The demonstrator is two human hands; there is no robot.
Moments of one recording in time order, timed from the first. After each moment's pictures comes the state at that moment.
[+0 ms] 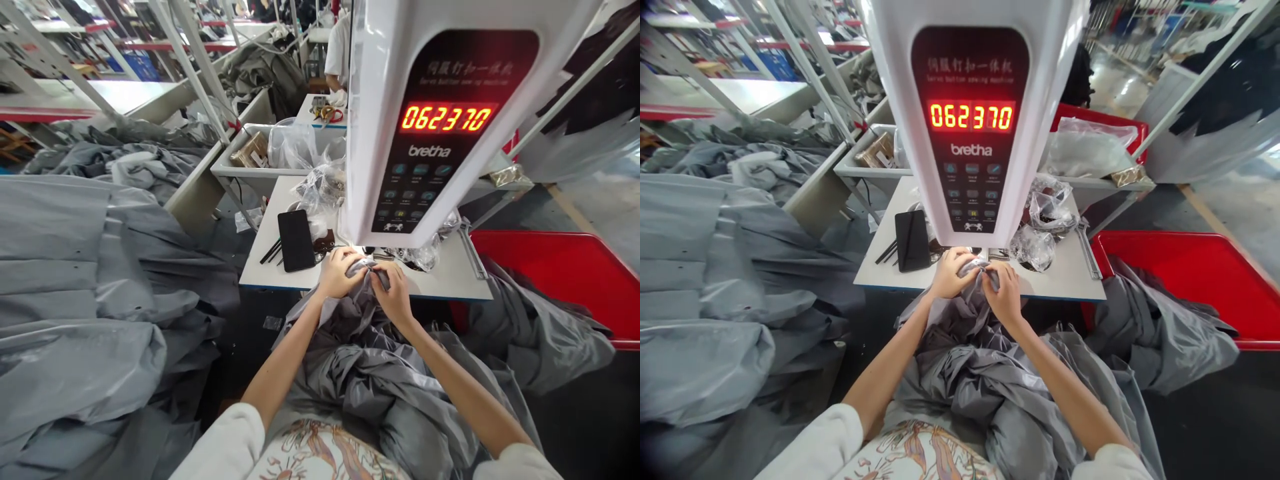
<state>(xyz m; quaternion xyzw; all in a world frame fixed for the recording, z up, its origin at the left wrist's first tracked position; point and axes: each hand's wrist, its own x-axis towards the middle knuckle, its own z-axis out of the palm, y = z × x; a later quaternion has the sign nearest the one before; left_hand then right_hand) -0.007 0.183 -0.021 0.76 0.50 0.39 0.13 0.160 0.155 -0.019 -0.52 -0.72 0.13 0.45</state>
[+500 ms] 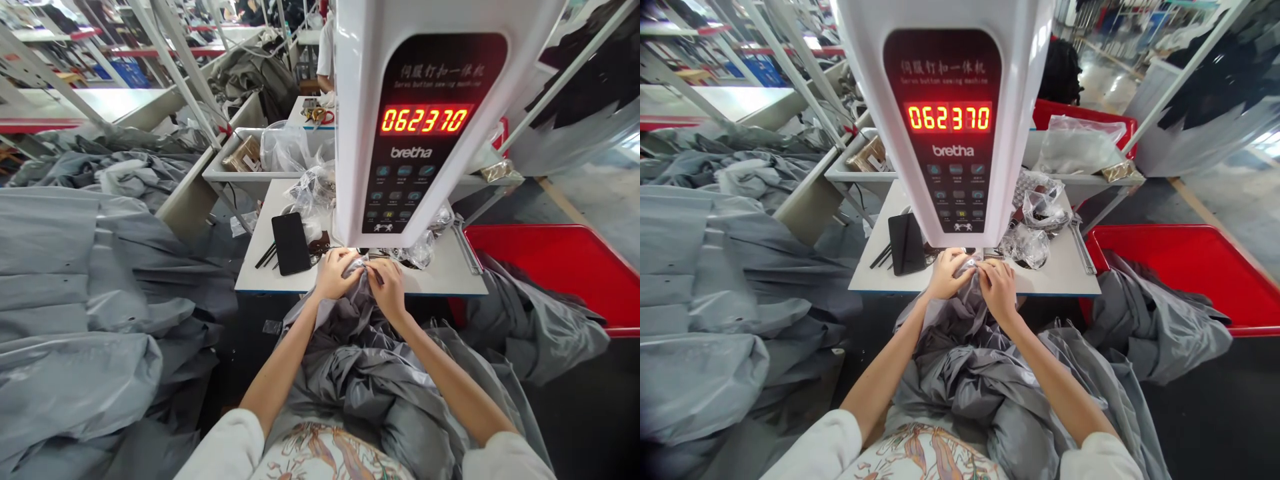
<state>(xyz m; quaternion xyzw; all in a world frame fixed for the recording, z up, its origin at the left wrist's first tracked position) -0.007 0.185 -0.023 0.77 0.51 0.37 0.13 0.158 0.162 -0.021 -0.52 -0.74 0.08 0.42</state>
